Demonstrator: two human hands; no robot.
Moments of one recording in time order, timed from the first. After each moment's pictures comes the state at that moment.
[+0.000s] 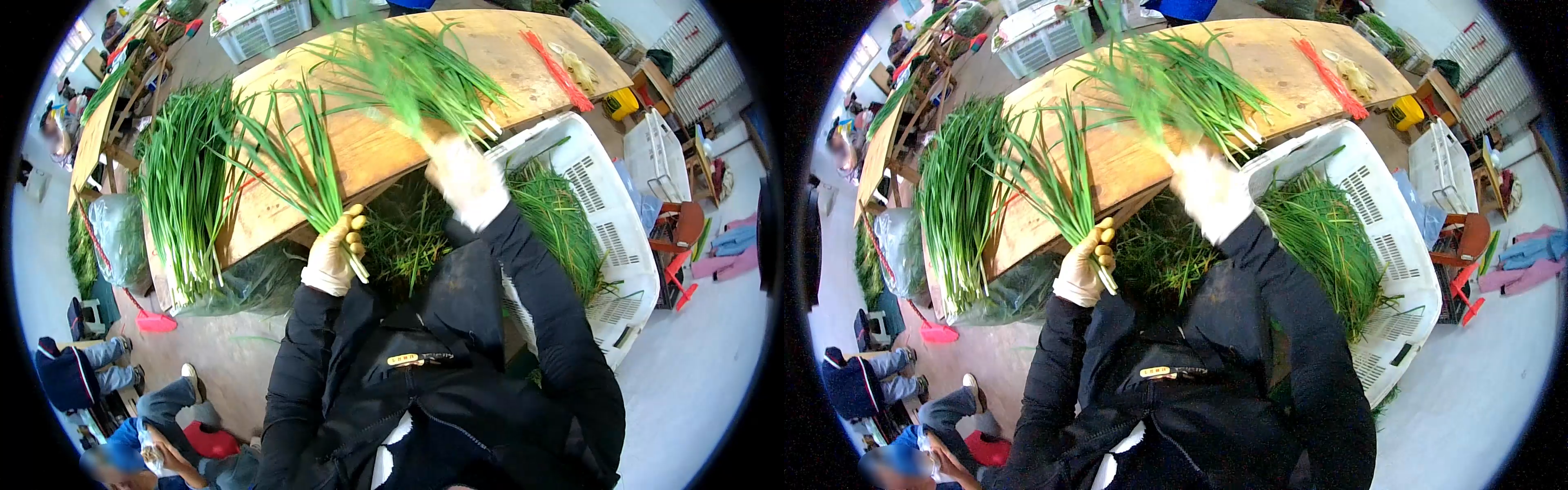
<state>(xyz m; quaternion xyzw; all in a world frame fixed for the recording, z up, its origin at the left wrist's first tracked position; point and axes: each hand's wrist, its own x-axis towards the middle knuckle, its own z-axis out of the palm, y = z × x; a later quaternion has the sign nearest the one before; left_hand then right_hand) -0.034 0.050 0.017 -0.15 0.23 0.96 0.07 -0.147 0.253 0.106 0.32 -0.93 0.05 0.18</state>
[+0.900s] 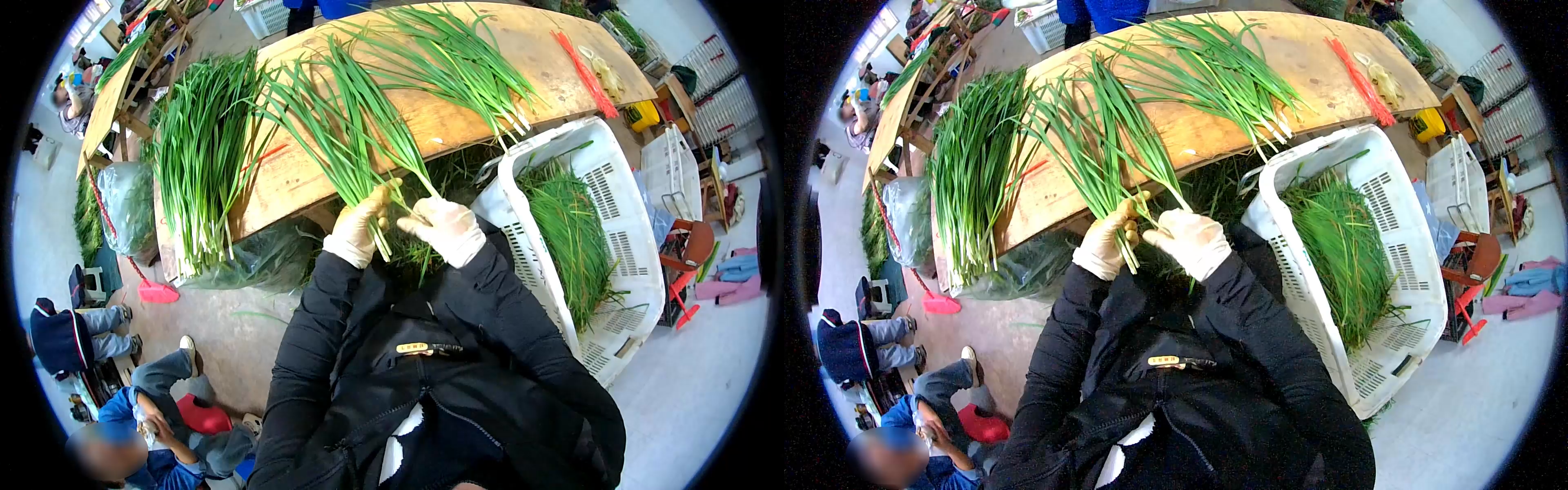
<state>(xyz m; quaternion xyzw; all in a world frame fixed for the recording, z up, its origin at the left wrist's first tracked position) -0.047 0.053 0.004 -0.11 0.29 0.95 0.07 -0.084 0.222 0.060 0.34 -0.89 0.28 -0.06</state>
